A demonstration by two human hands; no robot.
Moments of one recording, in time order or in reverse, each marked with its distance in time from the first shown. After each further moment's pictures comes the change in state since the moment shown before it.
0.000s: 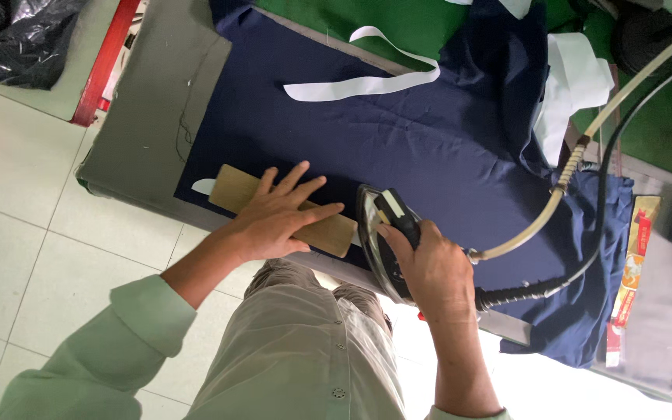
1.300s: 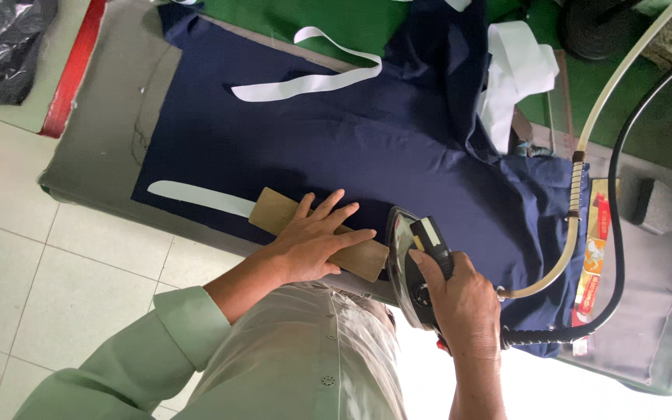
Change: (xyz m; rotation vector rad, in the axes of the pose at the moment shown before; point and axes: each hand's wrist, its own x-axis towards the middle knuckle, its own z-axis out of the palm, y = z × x) left_hand 0.078 0.115 0.024 -0.076 -0.061 0.092; right_hand -0.019 0.121 -0.020 0.087 0.010 0.191
